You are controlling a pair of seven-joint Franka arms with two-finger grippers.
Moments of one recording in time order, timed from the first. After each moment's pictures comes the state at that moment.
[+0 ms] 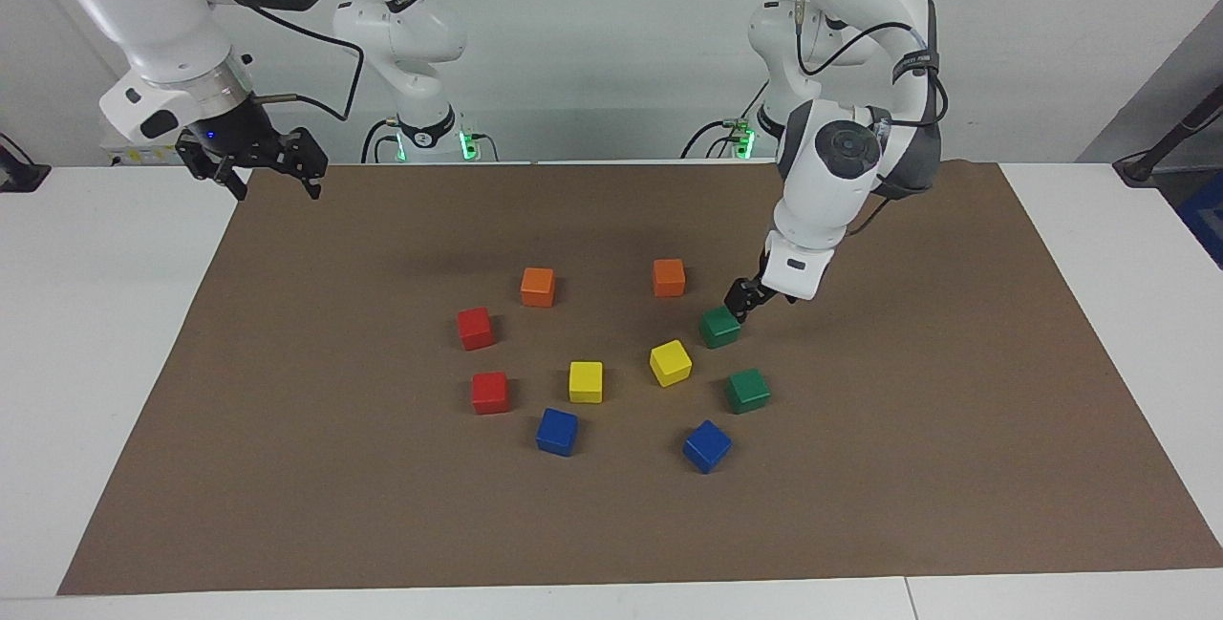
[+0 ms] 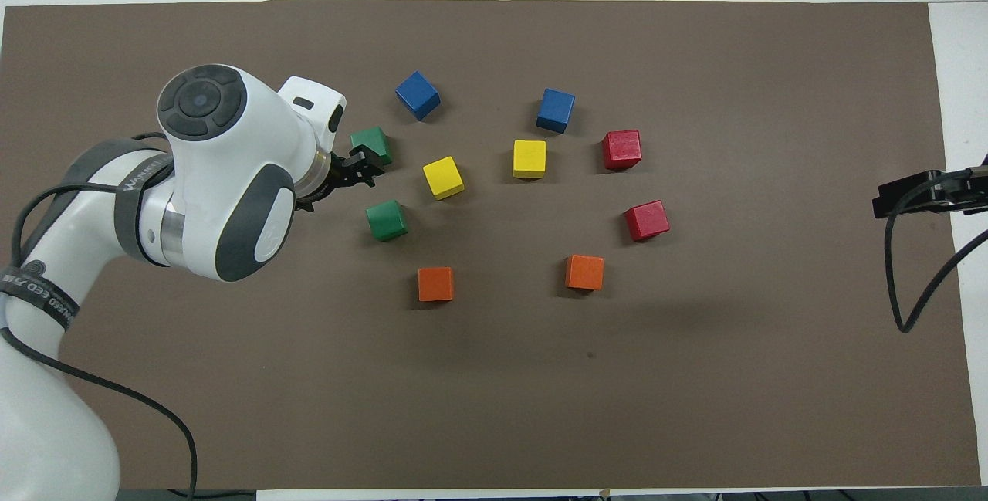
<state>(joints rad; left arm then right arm) -0.30 0.24 -0.09 -1.84 -0.02 2.06 -0.69 -0.13 -0.07 0.06 -1.72 -0.02 1.61 -0.07</state>
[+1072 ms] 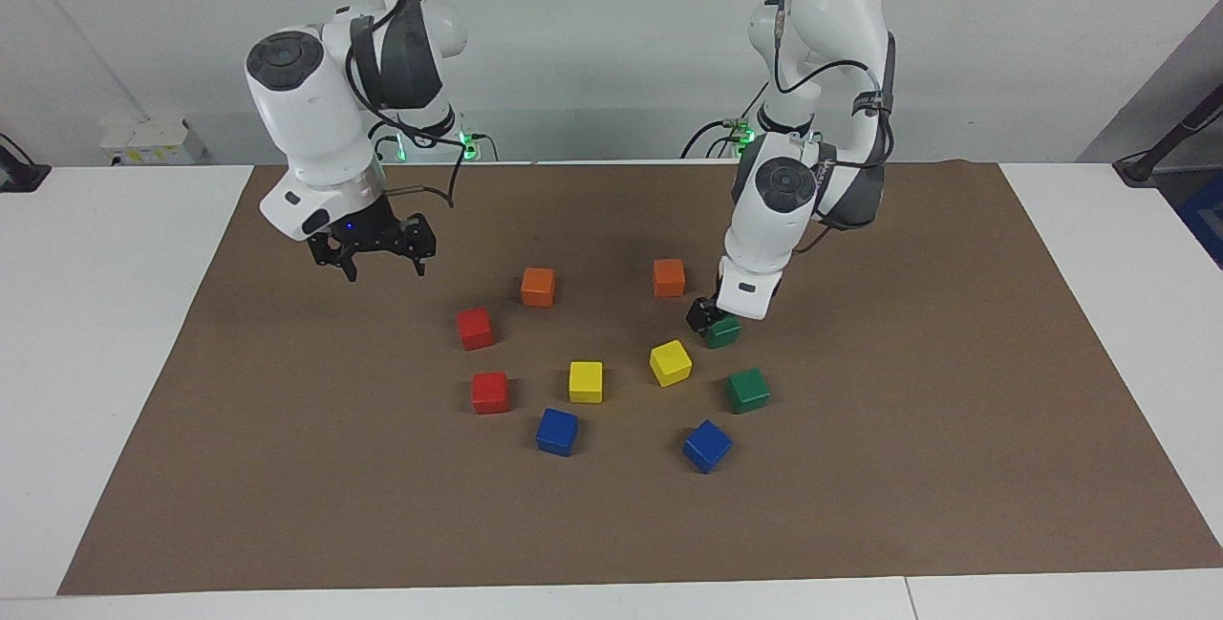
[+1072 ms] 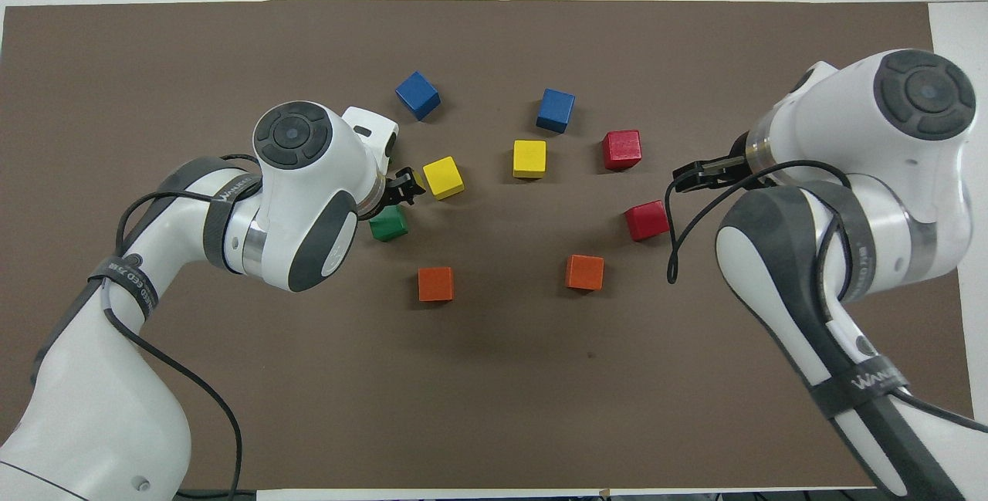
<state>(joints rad) -0.38 0.31 -0.08 -1.89 -0.02 2.16 -0.74 0.12 0.12 0.07 -1.89 -0.01 2.05 0.07</state>
